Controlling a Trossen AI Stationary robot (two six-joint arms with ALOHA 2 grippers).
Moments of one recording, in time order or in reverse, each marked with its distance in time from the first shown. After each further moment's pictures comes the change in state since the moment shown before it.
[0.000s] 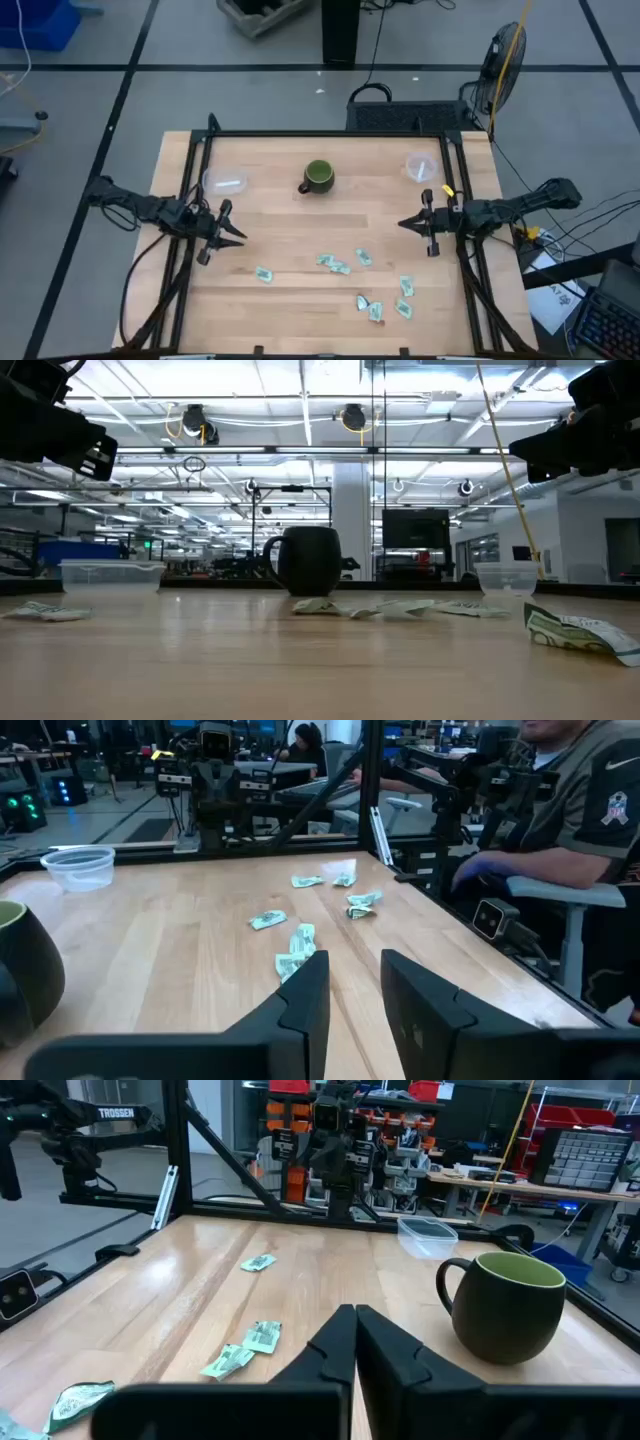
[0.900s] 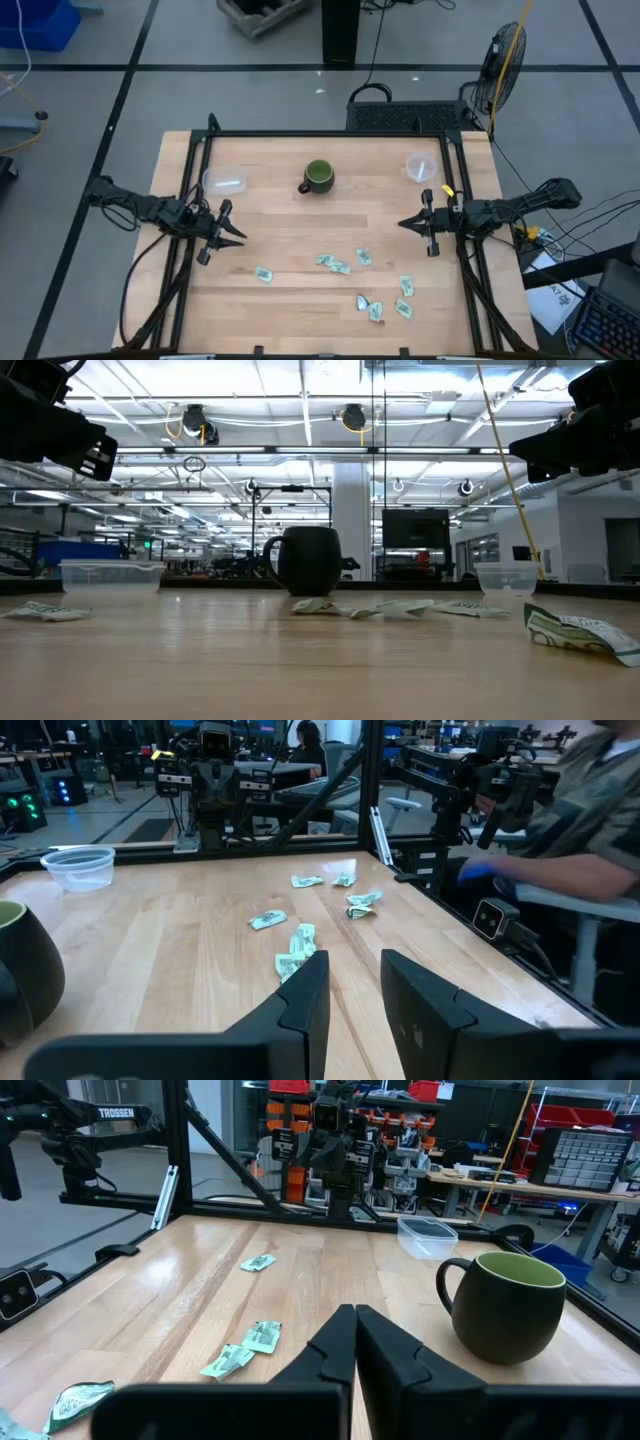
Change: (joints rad) left arm 0.000 0.000 0.000 0.000 0.000 0.000; right arm 0.000 0.000 0.000 0.000 0.000 0.000
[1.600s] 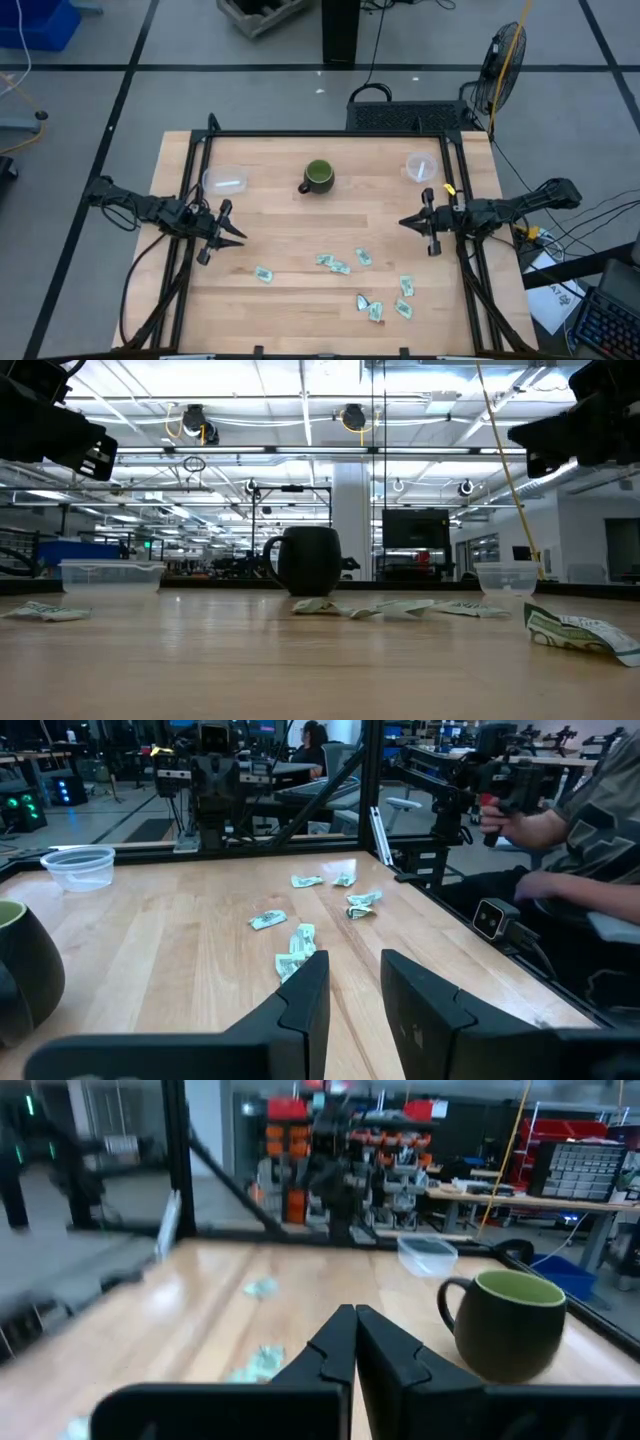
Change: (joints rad) left arm 0.000 0.000 0.000 0.000 0.000 0.000; right arm 0.000 0.000 0.000 0.079 0.000 0.055
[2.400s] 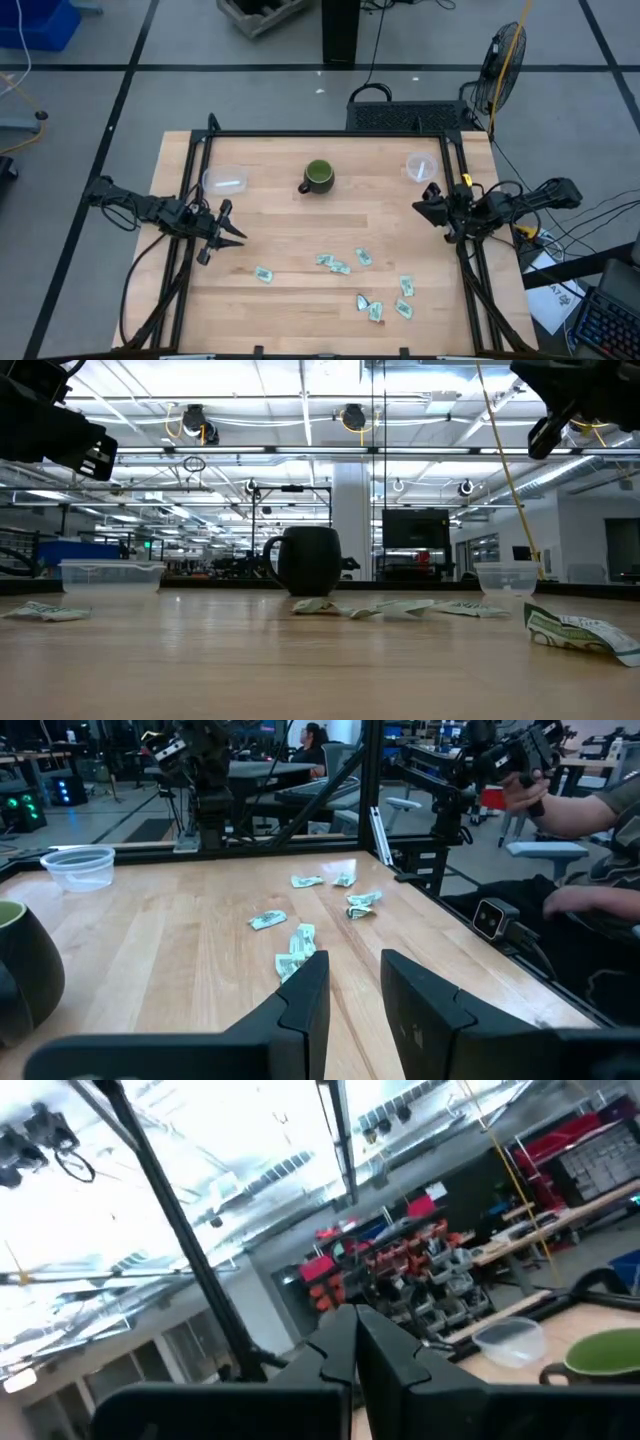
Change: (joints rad) left arm 0.000 0.000 0.000 0.000 0.000 0.000; right arm 0.000 0.017 0.000 0.371 0.046 0.414
